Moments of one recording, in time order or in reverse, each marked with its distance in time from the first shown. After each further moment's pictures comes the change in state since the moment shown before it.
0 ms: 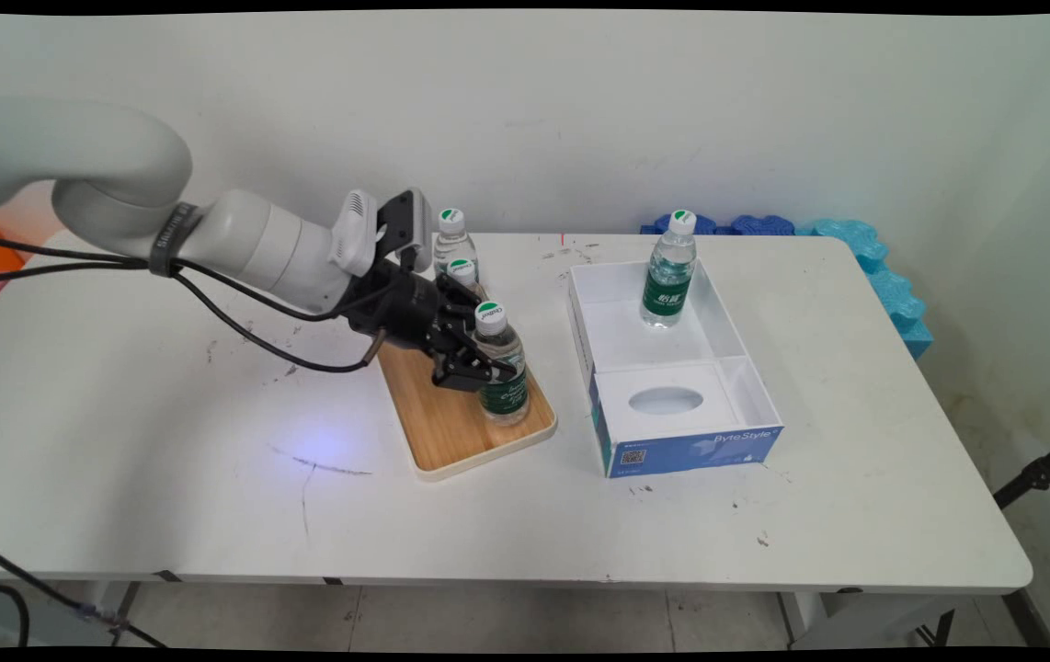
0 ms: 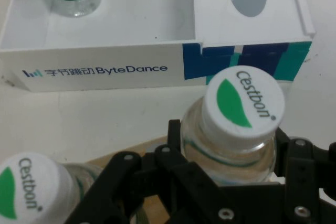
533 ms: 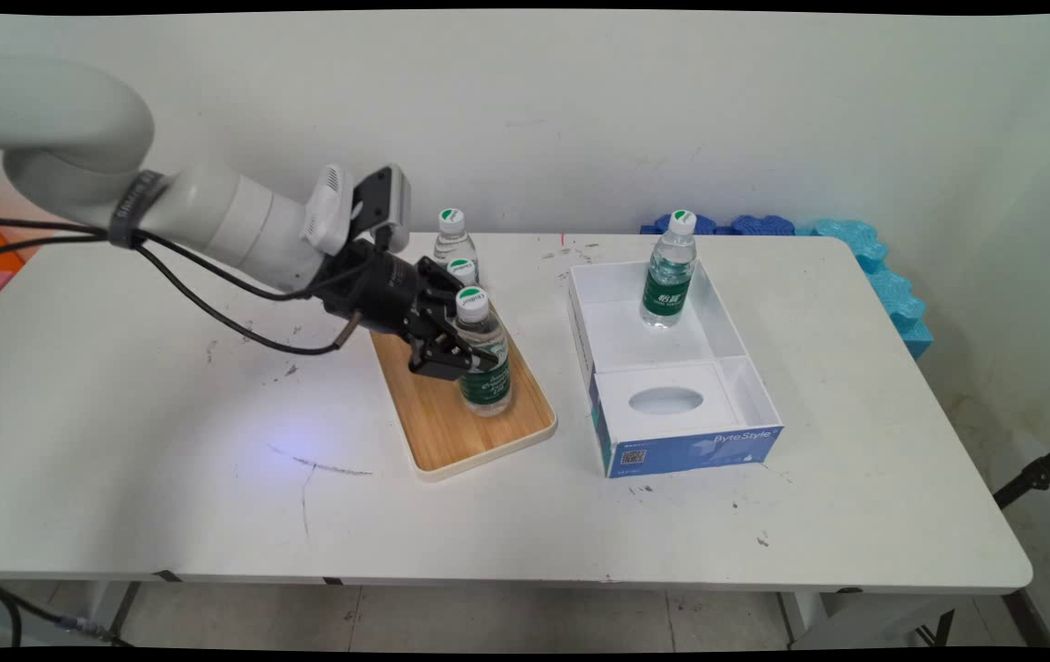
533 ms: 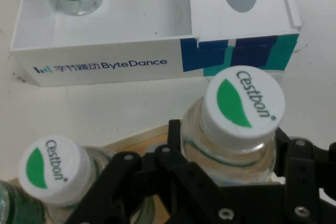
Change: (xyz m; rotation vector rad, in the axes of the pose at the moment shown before) arm 0.009 -0.002 -0.029 -0.002 -0.023 0.025
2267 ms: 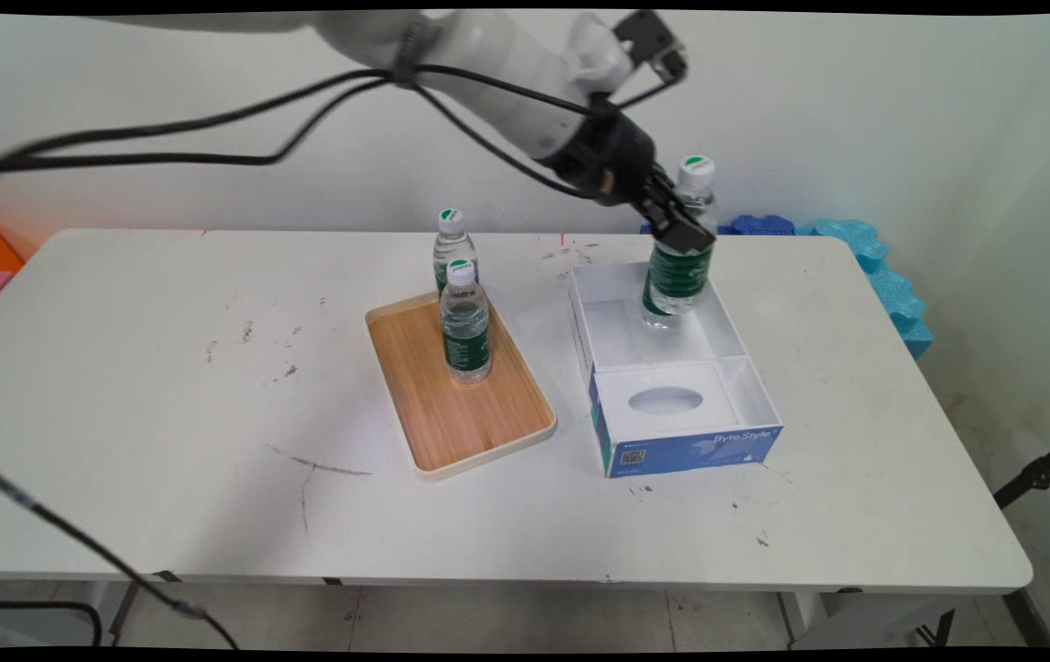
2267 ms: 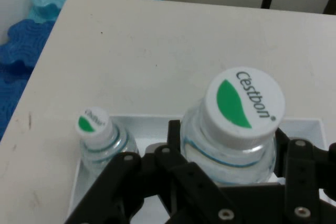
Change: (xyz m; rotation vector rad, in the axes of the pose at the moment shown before) arm 0.218 -0.043 0.079 0.039 0.064 -0.075
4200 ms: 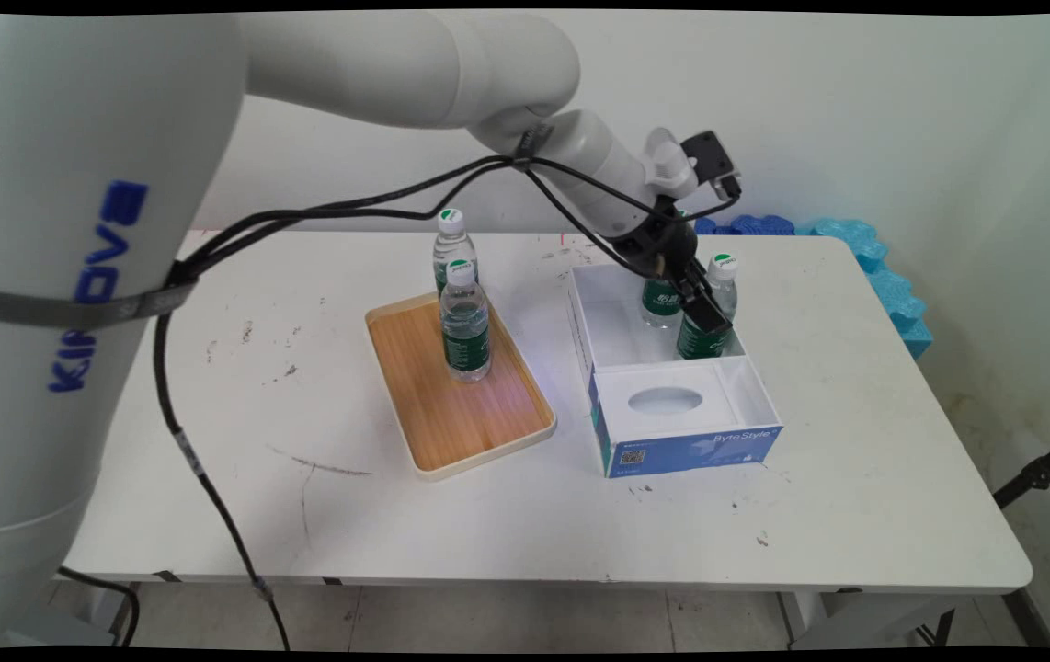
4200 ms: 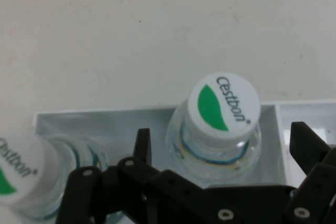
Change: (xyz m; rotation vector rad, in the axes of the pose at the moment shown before) arm -0.016 -0.016 0.143 -0.054 -0.151 0.048
